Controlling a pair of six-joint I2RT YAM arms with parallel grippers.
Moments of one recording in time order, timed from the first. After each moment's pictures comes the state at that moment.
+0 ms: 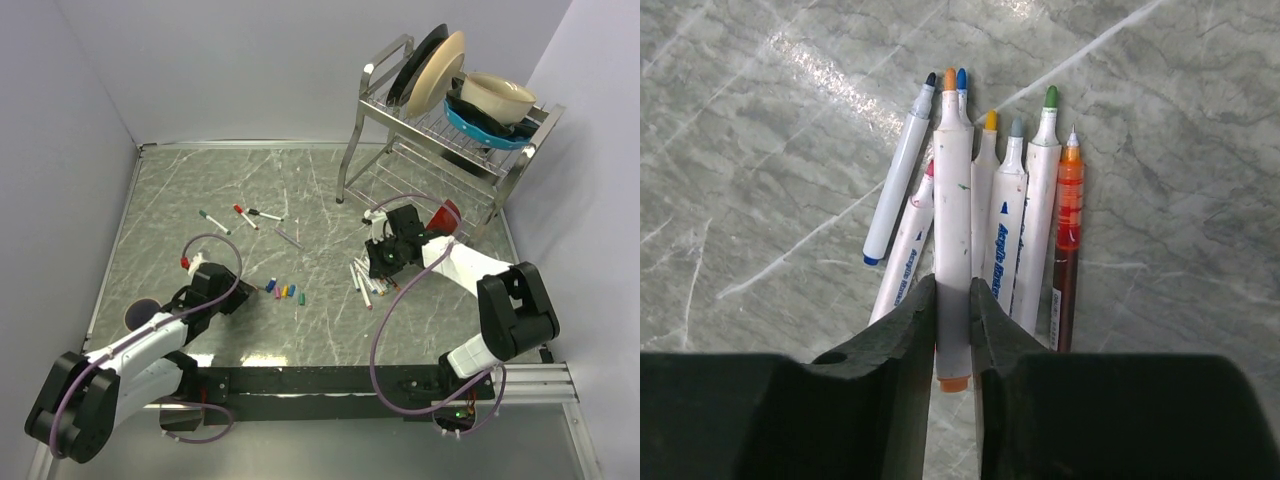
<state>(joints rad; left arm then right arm) -0.42 0.98 0.25 -0.01 -0.09 -1.10 0.37 1.50 0.84 -0.40 -0.31 -0.08</state>
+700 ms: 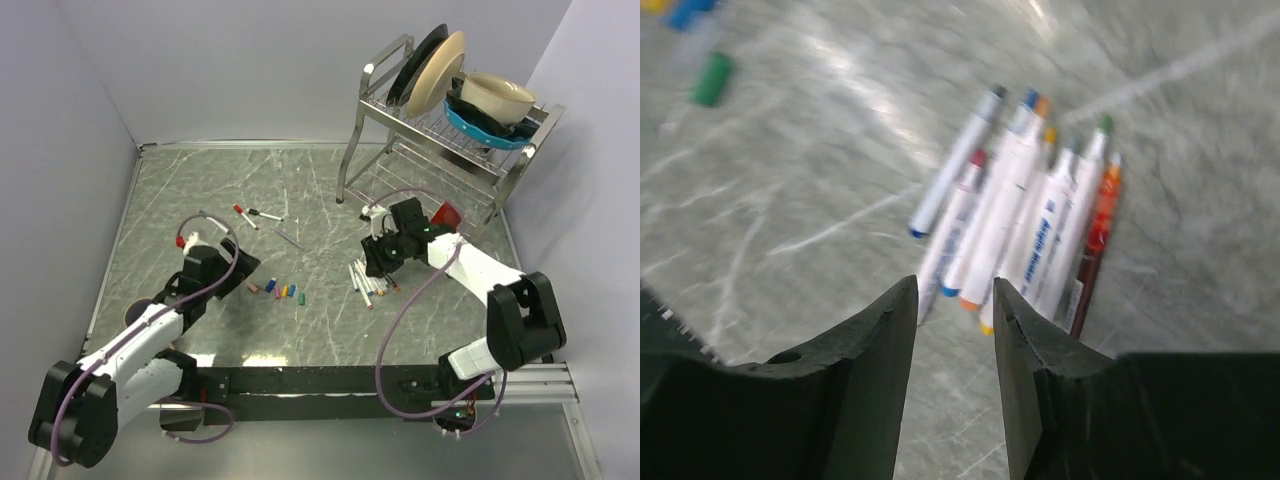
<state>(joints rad) -0.35 0.96 0.38 -0.04 -0.05 -0.98 0.37 1.45 0.90 -0.51 -0.39 -0.18</state>
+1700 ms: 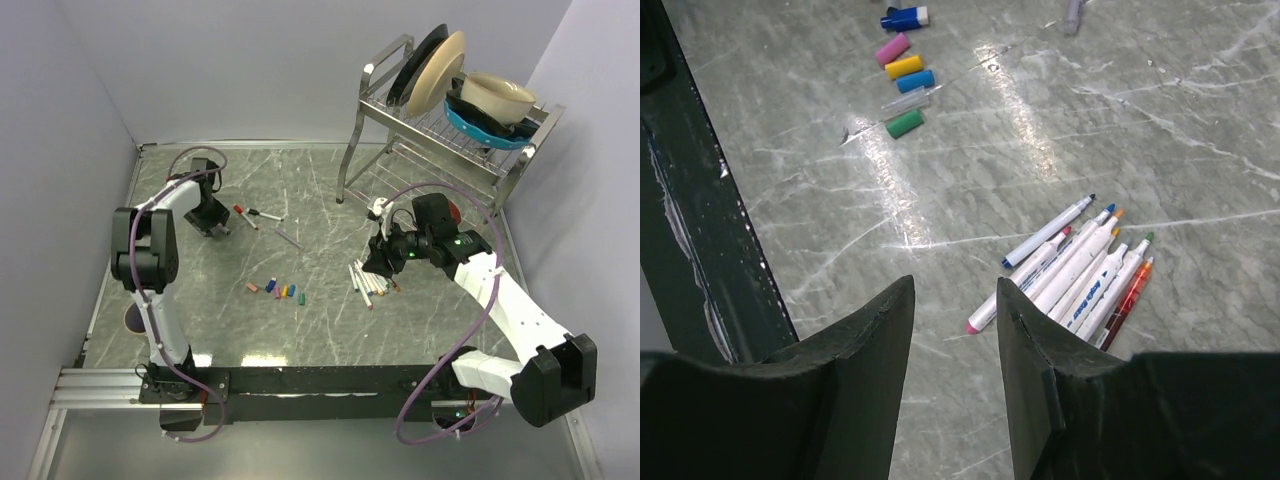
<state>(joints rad) -0.06 1.98 1.43 -0.66 -0.21 -0.90 0.36 1.14 0.95 -0.61 -0.67 -0.37</state>
